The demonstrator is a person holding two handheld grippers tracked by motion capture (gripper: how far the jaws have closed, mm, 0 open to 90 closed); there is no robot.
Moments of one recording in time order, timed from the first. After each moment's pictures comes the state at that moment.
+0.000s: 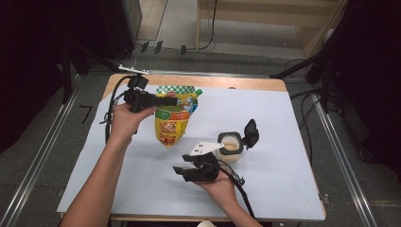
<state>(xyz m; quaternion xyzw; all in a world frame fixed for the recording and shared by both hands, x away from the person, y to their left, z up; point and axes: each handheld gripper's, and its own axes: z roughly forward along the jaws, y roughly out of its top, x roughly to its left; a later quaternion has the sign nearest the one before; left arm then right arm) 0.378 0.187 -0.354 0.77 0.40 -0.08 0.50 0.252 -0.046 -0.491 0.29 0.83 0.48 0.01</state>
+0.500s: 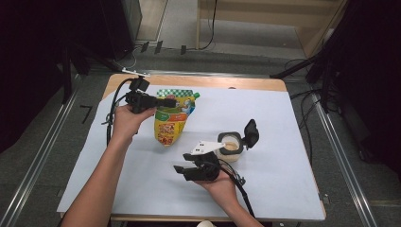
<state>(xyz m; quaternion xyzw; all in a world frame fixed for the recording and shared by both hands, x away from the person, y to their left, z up) 0.389 0.193 -0.374 0.76 0.42 -0.08 0.48 0.253 -0.048 -0.488 0.29 0.83 0.48 0.02</state>
